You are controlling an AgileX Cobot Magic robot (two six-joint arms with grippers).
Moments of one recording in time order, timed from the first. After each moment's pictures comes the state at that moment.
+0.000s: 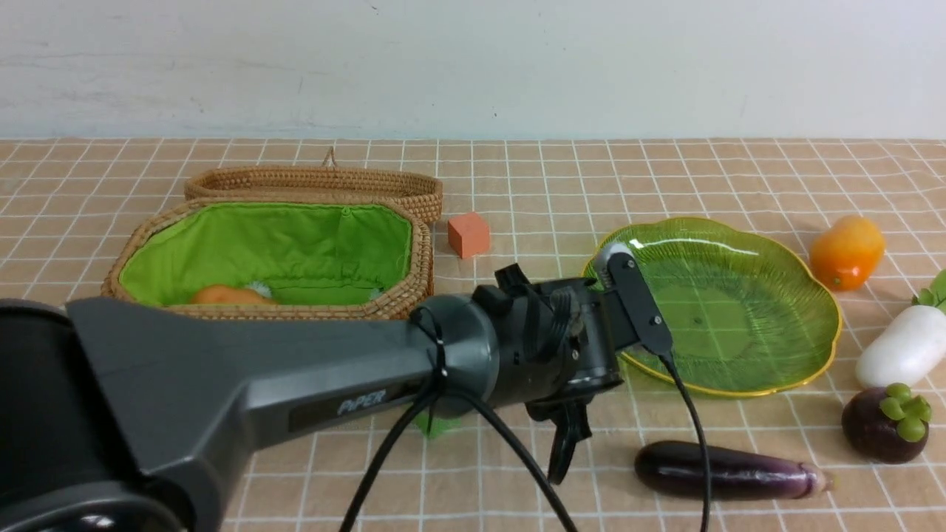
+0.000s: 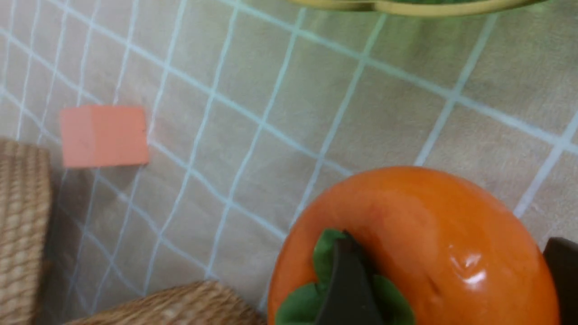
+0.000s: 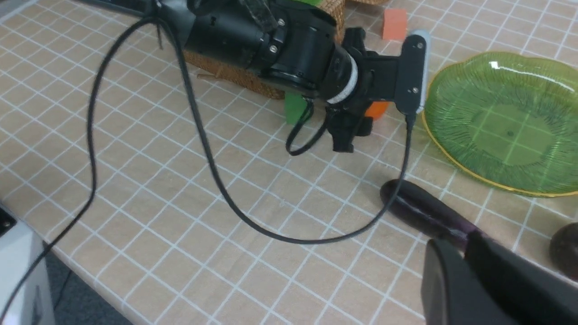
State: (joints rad) right arm 0.23 0.42 -1.05 0.35 1.27 -0.26; left arm -0.88 2.07 -1.53 0.77 0.64 -0.23
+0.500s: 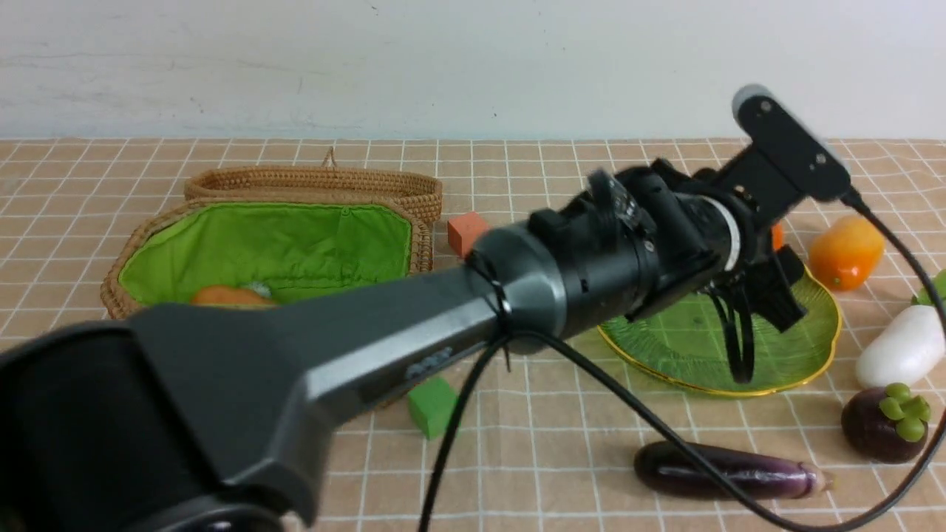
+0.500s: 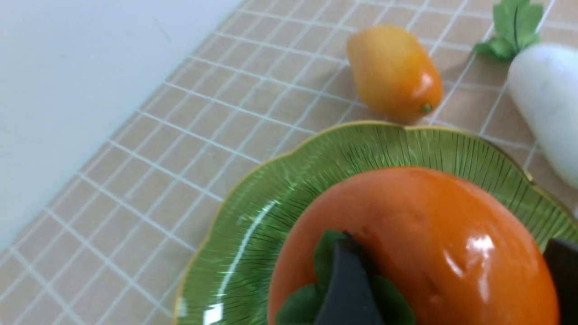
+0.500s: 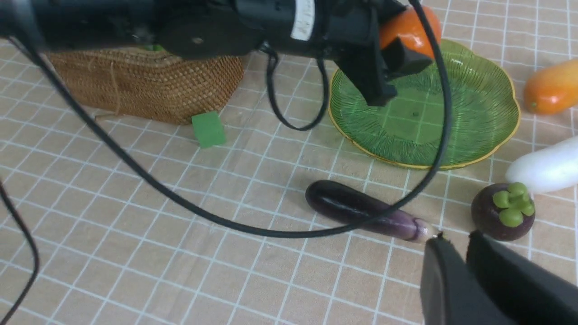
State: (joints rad) right arm 0.23 0.42 -1.04 0.20 1.23 -0.07; left arm -0.89 2.23 -1.94 0.44 0.26 -0.12
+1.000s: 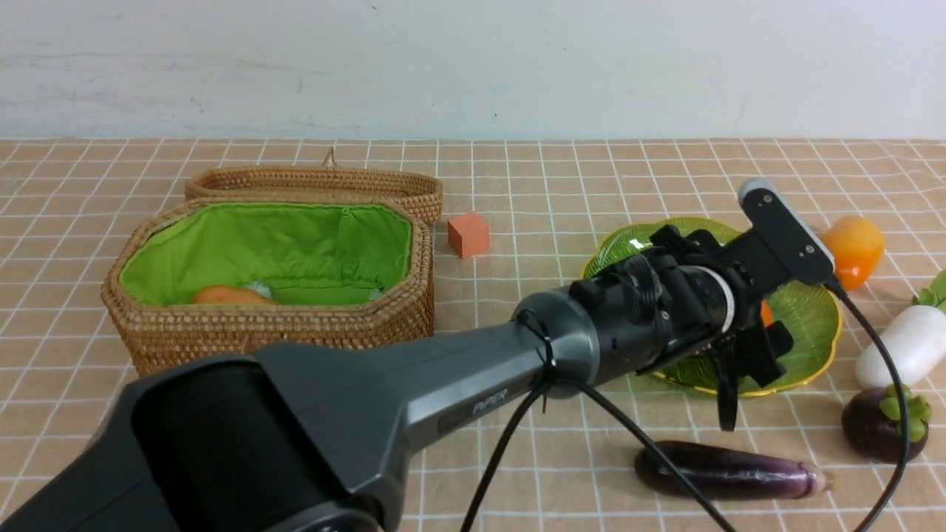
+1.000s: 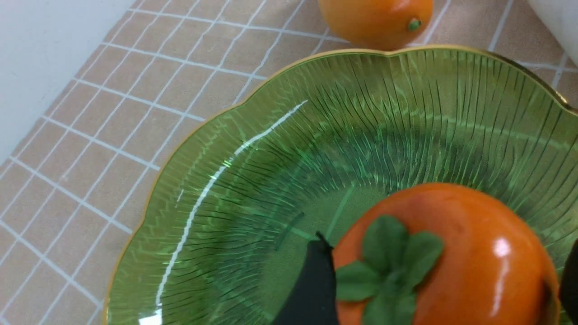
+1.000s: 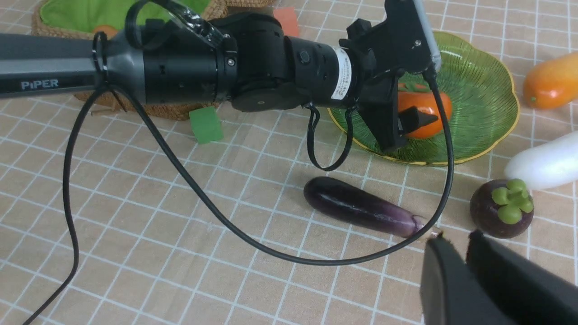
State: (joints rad) right arm 0.23 0.42 -1.04 0.19 1.22 -0.07; left arm -0.89 2.36 -2.00 0.47 0.24 -0.10
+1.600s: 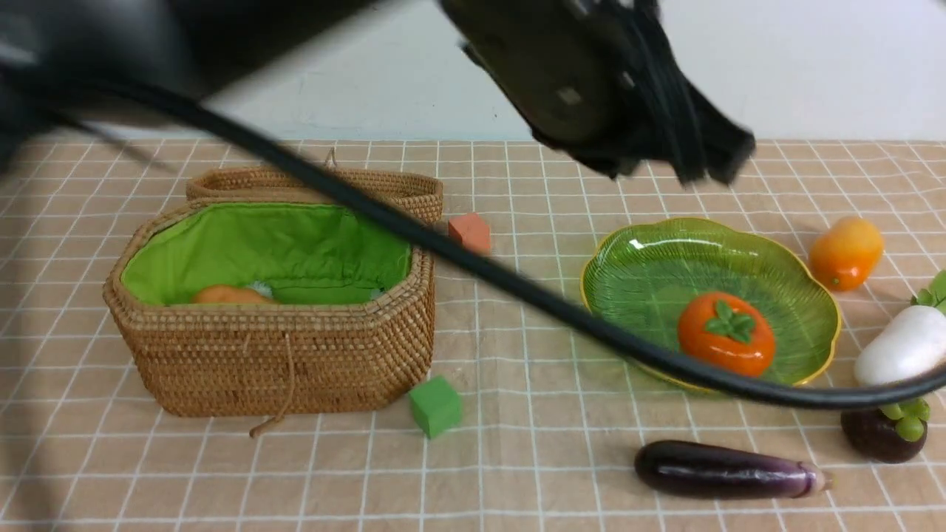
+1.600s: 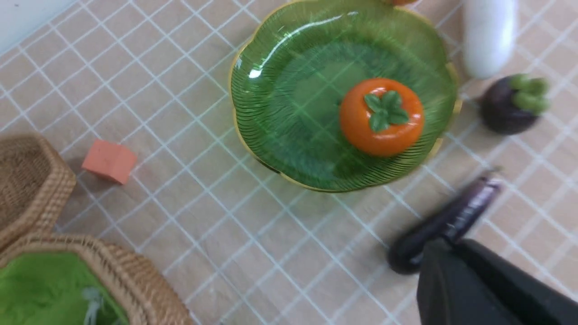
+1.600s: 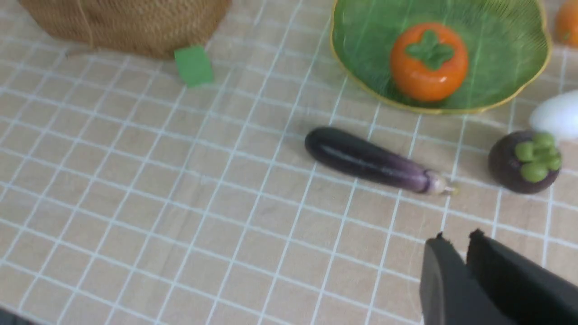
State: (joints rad) right arm 0.23 0.65 -1.04 0.21 1.24 -0.10; left arm -0.89 1.64 -1.95 0.13 1.09 -0.15
